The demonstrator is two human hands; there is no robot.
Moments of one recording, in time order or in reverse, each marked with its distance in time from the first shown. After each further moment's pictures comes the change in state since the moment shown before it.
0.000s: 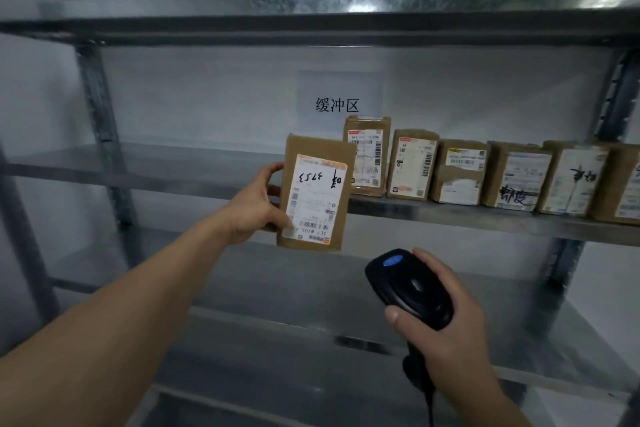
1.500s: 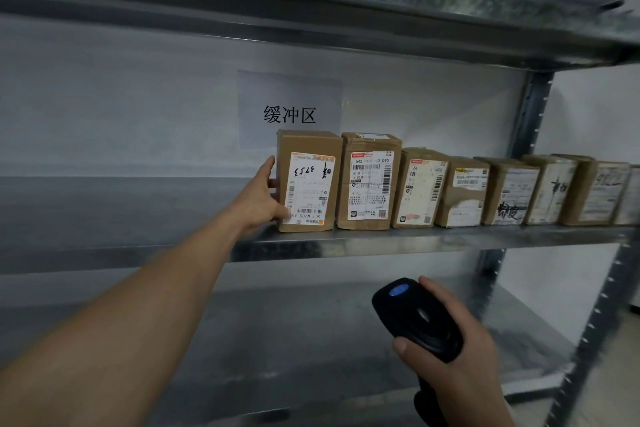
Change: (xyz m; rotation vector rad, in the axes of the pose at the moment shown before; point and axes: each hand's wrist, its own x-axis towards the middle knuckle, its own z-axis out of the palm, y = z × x) left_hand 0.230 -0.043 -0.045 -0.029 -0.193 0.074; right_hand 0.079 0.036 0.121 -0.165 0.347 0.147
